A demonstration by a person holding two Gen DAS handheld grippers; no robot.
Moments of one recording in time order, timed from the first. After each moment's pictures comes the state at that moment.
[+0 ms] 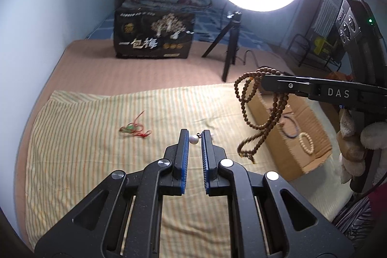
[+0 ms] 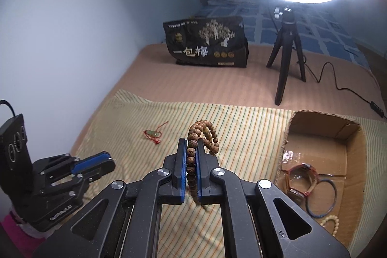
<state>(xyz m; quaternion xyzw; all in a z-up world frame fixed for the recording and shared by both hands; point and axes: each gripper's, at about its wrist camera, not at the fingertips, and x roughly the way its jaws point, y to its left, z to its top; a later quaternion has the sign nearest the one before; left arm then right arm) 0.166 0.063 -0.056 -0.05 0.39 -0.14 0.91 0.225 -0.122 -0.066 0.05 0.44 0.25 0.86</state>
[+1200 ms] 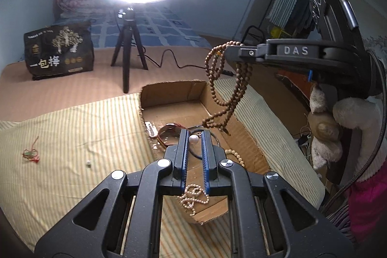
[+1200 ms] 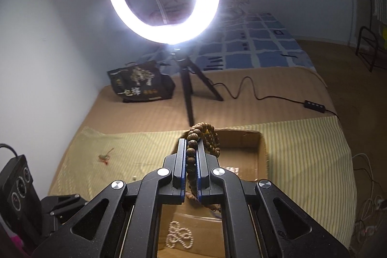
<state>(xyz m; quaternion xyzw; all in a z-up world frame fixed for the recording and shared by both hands) 0.185 -0.120 -0.050 -0.05 0.38 -0.26 0.88 0.228 -0.296 -0.044 0.10 0.39 0.14 0.90</state>
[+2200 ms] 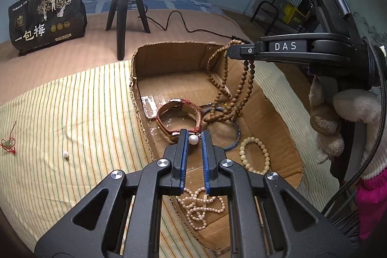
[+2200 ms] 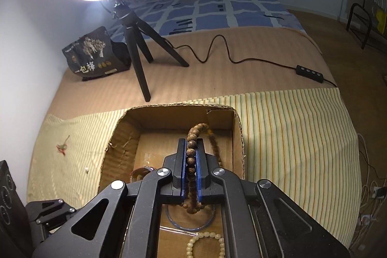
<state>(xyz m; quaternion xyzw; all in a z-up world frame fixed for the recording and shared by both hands) 0.230 -0.148 -0.116 -0.03 0.46 -0.24 0.85 0.283 -0.316 -0.126 0.09 0.48 0.10 0.87</state>
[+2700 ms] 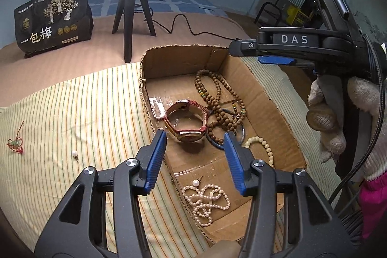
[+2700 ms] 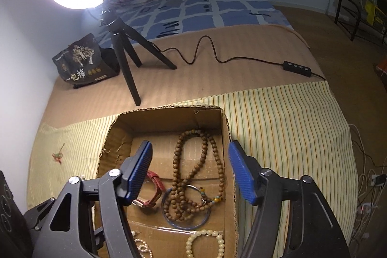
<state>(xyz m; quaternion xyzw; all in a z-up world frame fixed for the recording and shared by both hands) 0.224 -0.140 -0.112 -0.03 0.45 -0.23 0.86 0.281 -0.323 -0.122 0.10 0.48 0.06 0.87</state>
